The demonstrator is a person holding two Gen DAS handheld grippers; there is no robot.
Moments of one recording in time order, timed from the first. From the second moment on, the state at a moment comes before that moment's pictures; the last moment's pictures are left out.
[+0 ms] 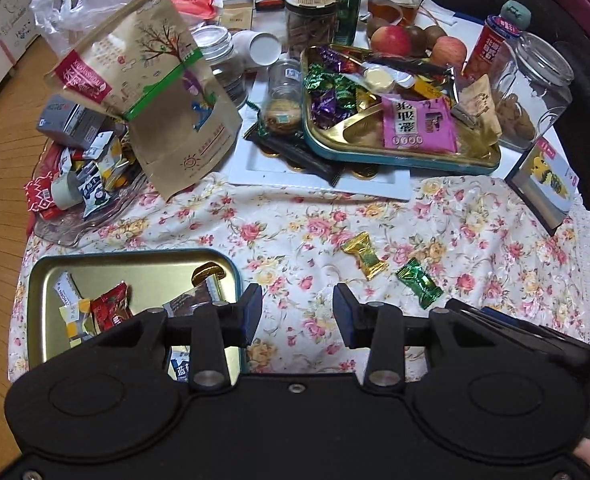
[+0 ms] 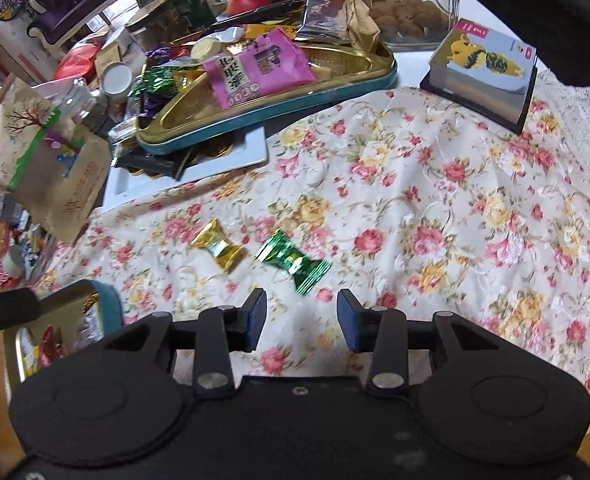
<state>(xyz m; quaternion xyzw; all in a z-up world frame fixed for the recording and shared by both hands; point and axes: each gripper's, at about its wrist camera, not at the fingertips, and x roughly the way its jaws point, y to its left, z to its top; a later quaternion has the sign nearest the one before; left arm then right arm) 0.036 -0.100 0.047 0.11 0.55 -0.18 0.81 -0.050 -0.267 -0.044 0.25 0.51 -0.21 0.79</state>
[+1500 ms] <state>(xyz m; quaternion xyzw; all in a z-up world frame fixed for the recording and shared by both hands) 0.042 -0.078 0.057 0.08 0.55 -0.18 0.81 0.024 -0.244 -0.120 0.09 0.56 -0.12 0.82</state>
